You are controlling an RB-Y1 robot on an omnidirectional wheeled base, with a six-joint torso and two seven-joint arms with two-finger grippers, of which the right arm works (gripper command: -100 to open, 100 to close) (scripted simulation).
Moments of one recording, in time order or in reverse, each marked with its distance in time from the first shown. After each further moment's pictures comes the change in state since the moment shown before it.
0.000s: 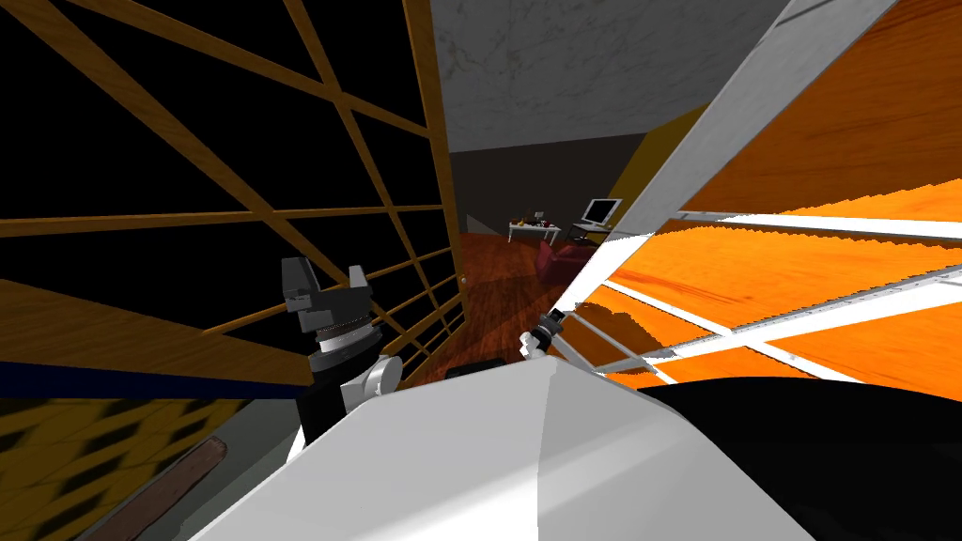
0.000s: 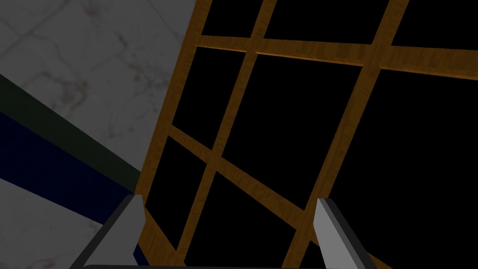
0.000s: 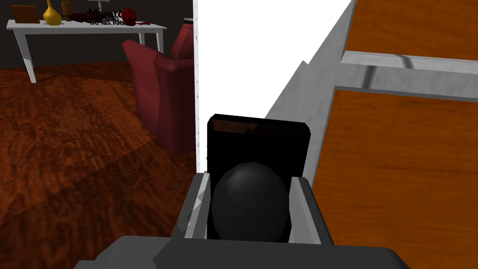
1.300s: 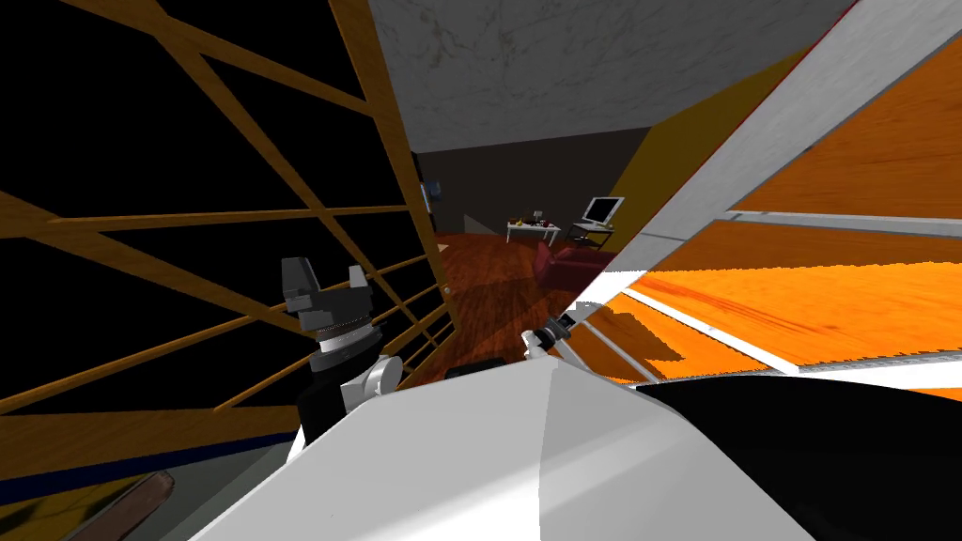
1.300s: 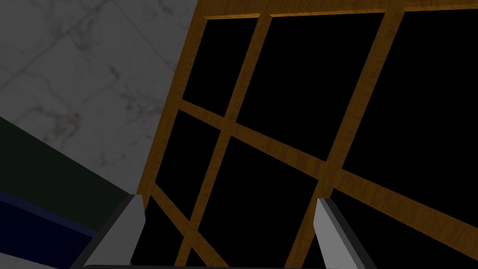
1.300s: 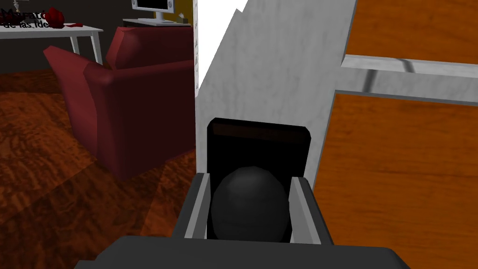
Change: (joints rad) arm -0.039 -0.002 -0.099 0.029 -0.084 -0.090 0.062
